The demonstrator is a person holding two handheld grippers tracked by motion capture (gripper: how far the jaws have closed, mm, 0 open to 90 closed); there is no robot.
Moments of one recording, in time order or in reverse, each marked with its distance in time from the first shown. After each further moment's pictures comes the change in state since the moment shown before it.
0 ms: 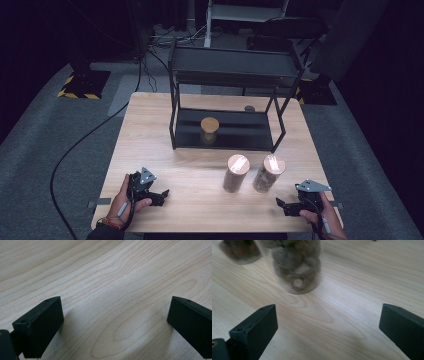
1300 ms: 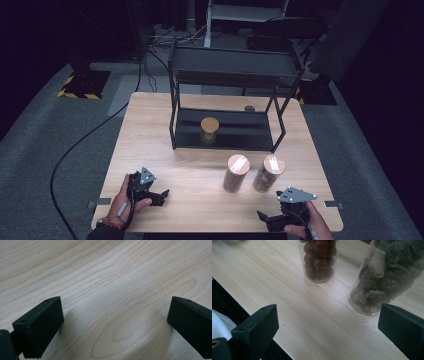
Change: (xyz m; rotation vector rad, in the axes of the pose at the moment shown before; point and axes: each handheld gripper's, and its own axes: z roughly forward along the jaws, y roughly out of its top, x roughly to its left) left arm 0.000 0.000 0.000 0.000 0.000 0.000; right arm 0.074 0.046 -0.032 0.016 0.105 -0.097
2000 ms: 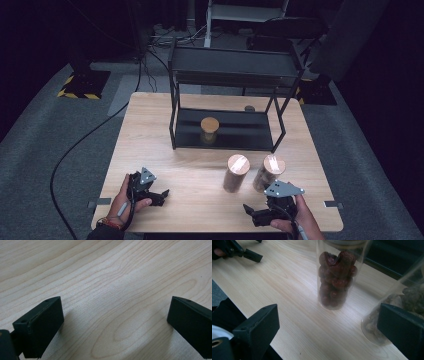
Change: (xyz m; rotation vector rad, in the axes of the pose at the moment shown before) left arm 0.000 0.000 0.000 0.000 0.002 0.001; right arm 0.025 0.034 0.005 -0.053 0.007 -0.021
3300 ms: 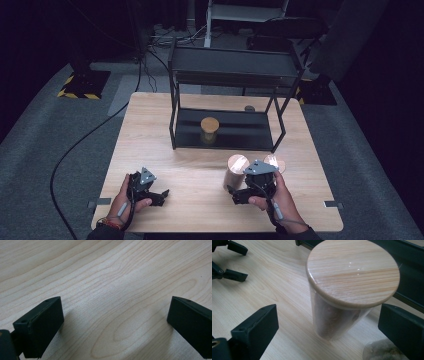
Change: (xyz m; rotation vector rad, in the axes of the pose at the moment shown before) left arm 0.000 0.000 0.000 0.000 -0.001 0.001; right arm 0.012 0.056 0.046 0.035 -0.062 0.021
